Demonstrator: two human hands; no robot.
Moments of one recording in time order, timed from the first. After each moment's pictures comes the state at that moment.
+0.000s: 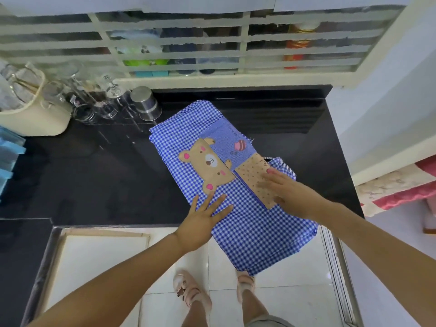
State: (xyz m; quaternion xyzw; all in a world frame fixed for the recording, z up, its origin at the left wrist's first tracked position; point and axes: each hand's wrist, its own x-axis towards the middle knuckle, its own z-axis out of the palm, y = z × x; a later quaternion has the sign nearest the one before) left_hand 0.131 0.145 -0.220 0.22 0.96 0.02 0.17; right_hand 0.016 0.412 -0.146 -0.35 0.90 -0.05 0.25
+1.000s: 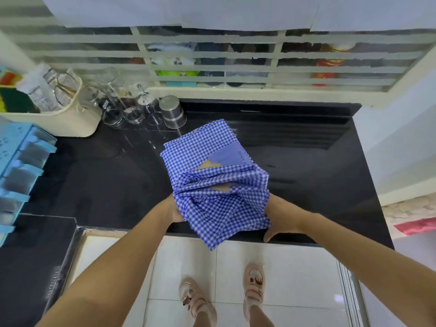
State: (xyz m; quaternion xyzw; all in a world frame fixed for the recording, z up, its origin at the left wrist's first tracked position) left_hand 0.073 0.054 -0.183 -0.41 0.52 0.71 0.24; right_hand 0.014 0.336 -0.158 -0.36 0.86 -0.13 0.35
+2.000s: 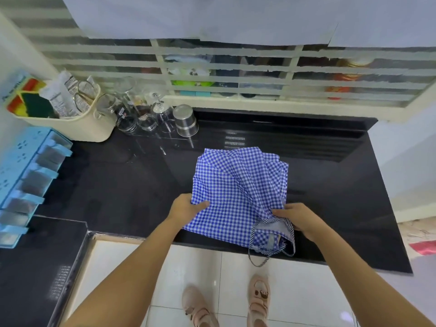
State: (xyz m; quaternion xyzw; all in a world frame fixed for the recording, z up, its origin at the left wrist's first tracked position) left_hand 0.079 0.034 -0.197 -0.26 0.82 0.48 0.17; right_hand -0.004 0.332 -0.167 0.10 0.76 -0.48 0.42
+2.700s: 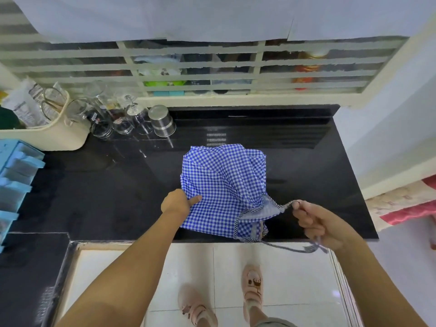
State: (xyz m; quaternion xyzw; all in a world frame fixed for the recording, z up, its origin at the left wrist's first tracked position) left_hand 0.059 0.063 -0.189 -0.28 0.90 0.23 0.23; right_hand 0.044 0.420 -0.122 0.13 0.46 -0.75 0.45
